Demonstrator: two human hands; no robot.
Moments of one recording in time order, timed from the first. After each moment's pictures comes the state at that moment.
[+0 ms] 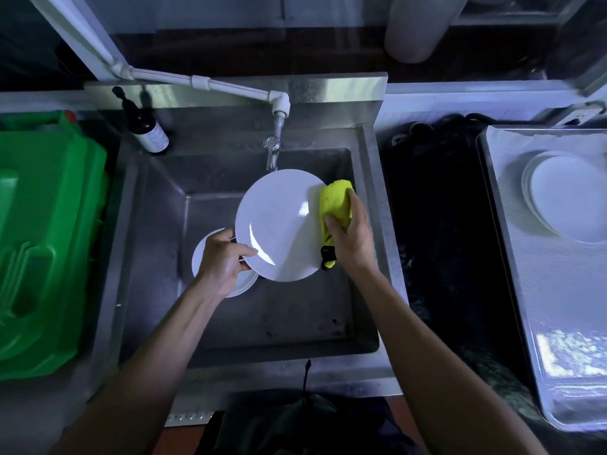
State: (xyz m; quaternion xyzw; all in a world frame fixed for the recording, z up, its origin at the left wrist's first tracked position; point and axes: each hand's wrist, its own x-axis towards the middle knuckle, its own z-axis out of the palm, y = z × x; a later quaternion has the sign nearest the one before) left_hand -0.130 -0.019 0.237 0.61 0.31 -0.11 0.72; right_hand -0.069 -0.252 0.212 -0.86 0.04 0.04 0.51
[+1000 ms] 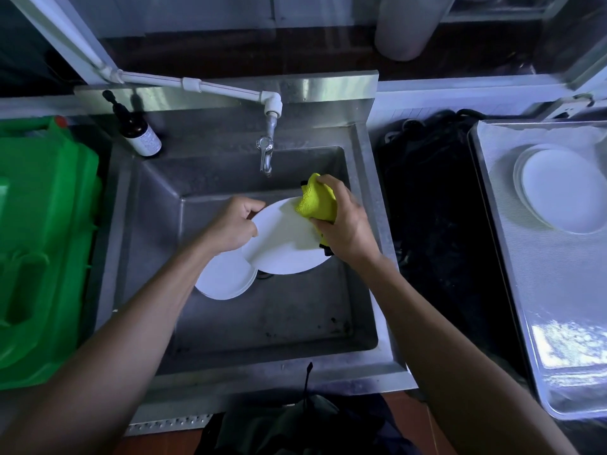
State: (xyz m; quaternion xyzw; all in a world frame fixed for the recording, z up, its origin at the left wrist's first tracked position) left_hand -0.069 -0.015 0.259 0.84 0.06 -0.21 0.49; right_hand -0.054 -0.254 0.244 -0.89 -0.12 0.00 0.44
